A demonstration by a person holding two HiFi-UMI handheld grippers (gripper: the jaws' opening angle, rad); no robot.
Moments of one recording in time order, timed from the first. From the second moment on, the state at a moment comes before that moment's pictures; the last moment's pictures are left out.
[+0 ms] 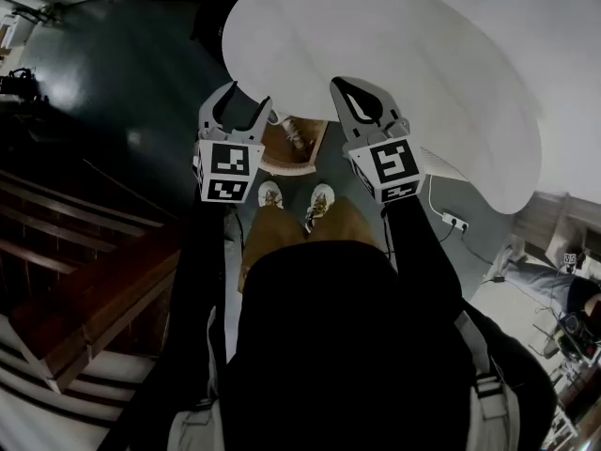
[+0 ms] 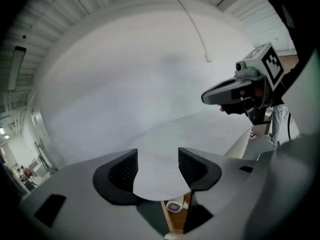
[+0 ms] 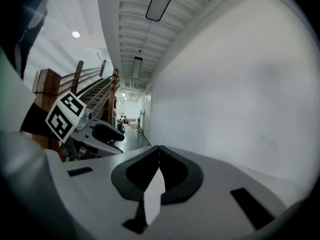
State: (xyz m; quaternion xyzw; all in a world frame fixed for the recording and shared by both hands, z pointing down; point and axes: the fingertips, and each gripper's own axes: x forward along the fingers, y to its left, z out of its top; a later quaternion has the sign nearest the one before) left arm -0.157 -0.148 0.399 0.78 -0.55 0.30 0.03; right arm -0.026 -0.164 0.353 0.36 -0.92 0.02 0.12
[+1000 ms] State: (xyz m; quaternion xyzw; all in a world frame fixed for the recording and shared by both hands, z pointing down) left arm -0.111 -0.134 0.237 0.82 -0.56 0.10 -0.07; right arm -0.016 -0.168 0.285 0.40 -0.91 -0.03 0.06
